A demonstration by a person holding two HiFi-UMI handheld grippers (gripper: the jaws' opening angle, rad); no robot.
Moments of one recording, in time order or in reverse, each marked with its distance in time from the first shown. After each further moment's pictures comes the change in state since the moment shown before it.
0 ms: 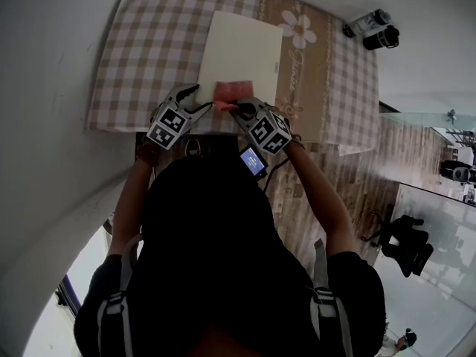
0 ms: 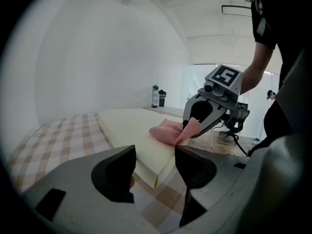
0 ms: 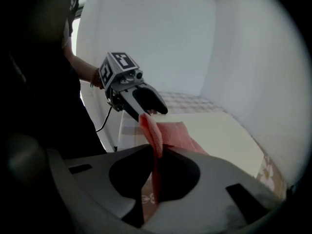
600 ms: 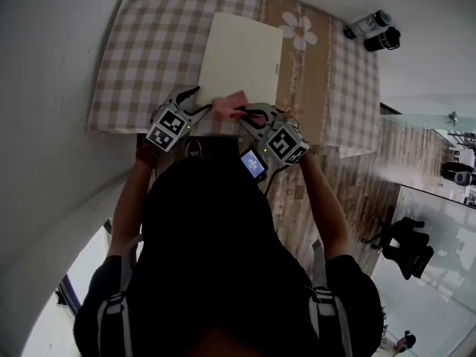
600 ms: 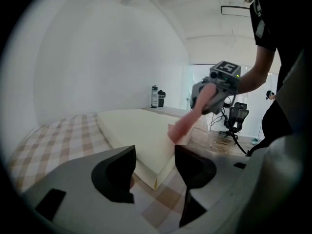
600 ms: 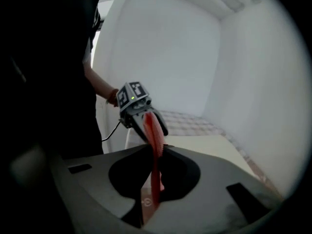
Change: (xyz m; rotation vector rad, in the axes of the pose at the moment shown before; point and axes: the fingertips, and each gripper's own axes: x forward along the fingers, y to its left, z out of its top) left arm 0.004 0.006 0.006 0.007 -0.004 -0.007; right arm -0.047 -0.004 0.033 -0.077 -0.201 0.036
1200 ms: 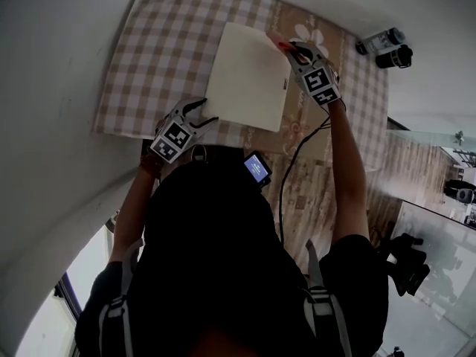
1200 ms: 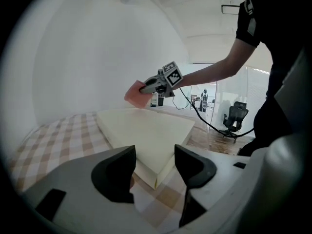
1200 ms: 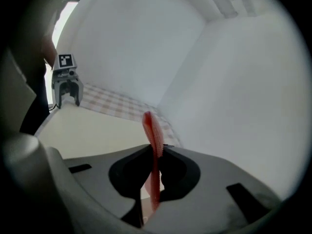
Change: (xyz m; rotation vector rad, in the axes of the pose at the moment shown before) left arm 0.001 -0.002 0.002 0.003 0.015 -0.006; right arm -0.018 -0.267 -0.034 -0.098 0.124 -0.371
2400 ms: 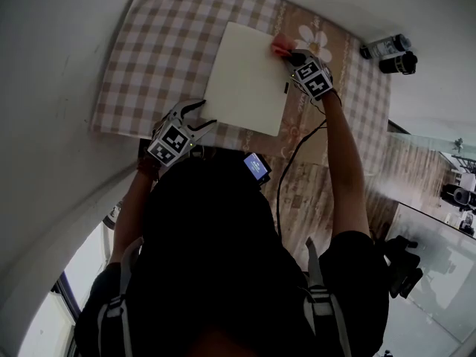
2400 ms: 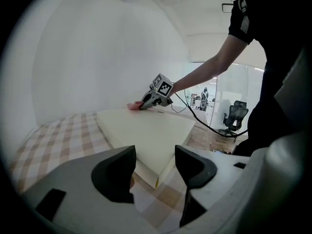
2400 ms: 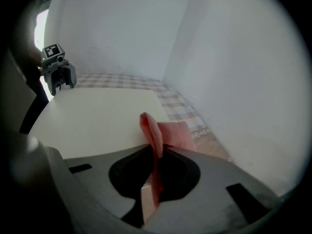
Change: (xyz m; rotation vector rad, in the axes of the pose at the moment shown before) left arm 0.004 0.003 -0.006 -0.006 0.013 0.001; right arm 0.056 0.019 -0.093 0.137 0.264 0.160
